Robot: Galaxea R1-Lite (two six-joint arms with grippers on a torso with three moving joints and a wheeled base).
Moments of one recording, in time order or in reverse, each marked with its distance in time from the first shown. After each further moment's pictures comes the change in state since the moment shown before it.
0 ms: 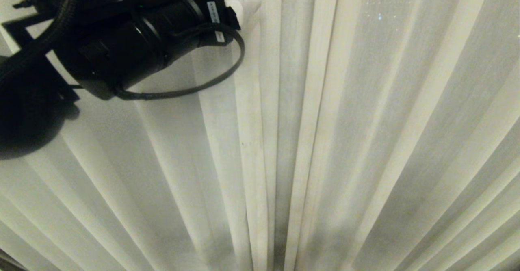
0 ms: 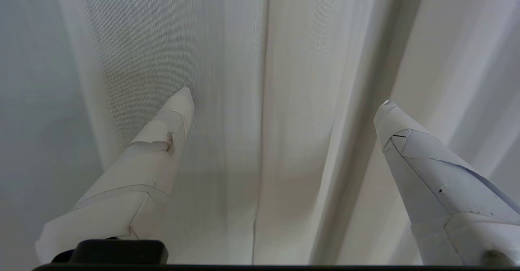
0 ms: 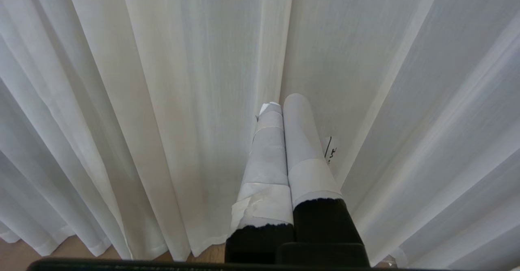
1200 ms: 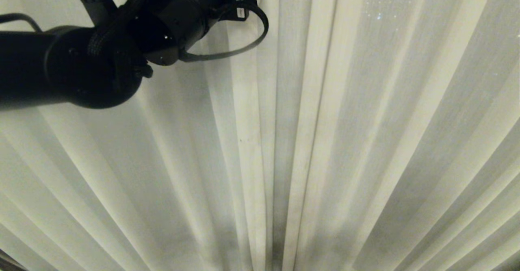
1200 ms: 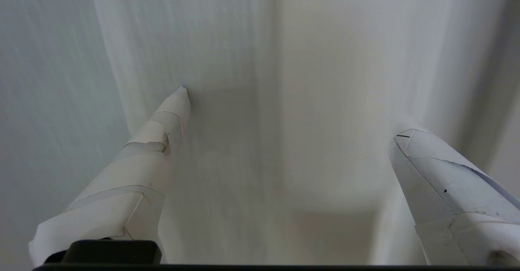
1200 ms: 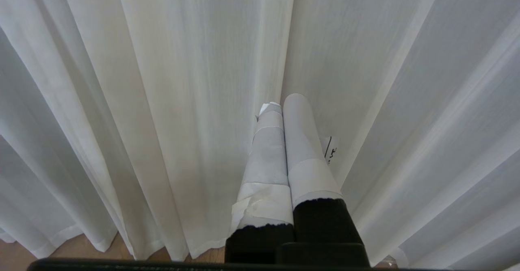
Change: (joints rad) left arm 0.013 0.196 -0.302 0.008 0.167 0.173; right arm 0.000 0.000 0.000 0.000 0.000 0.000
